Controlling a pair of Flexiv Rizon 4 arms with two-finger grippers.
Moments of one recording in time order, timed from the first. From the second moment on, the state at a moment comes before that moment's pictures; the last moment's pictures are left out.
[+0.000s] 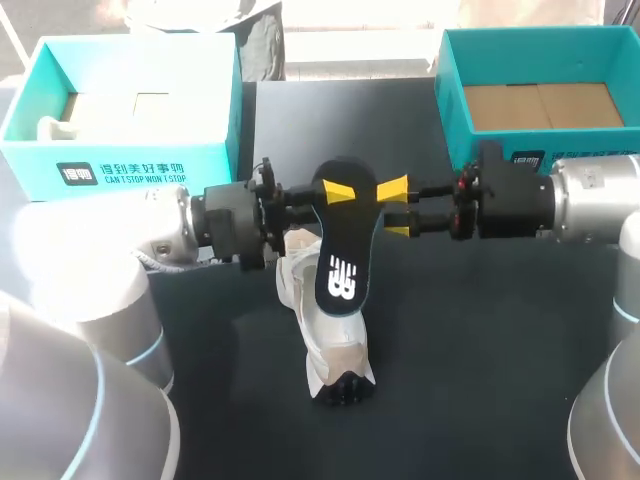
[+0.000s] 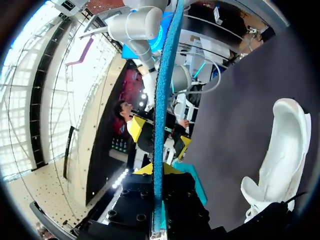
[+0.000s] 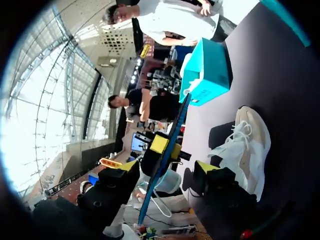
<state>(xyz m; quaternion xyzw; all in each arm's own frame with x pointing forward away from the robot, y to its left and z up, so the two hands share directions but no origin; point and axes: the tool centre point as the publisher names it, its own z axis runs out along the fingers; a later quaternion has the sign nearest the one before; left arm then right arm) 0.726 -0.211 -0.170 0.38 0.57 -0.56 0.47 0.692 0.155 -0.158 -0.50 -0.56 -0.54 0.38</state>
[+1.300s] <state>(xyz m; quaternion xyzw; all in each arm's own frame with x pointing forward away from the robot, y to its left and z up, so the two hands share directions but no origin) 0.713 -0.188 -0.171 0.35 0.59 -0.60 0.42 0.689 0.144 -0.135 -0.15 -0.80 -0.57 0.06</state>
